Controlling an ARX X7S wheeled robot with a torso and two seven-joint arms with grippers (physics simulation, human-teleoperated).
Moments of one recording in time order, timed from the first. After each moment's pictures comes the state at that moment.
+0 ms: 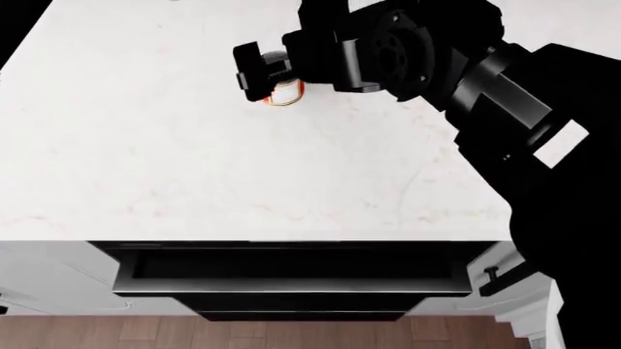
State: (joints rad) left arm -1.61 -0.88 0.24 0.39 -2.11 -0.86 -0.76; right arm 1.87 0.00 -1.58 1.00 1.69 0.59 -0.04
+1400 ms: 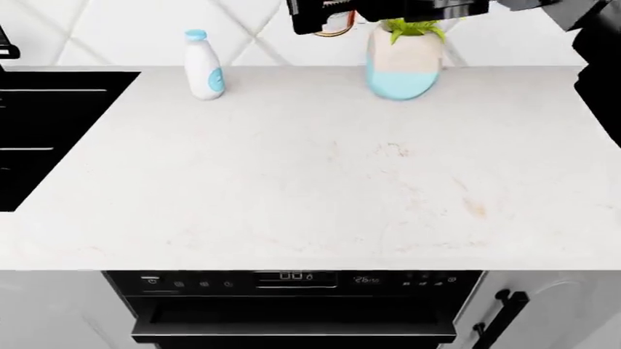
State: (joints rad) left arm -1.52 -0.88 0.20 0.41 -2.05 -0.82 -0.70; right arm 2.06 0.17 -1.57 0.93 1.80 0.73 0.01
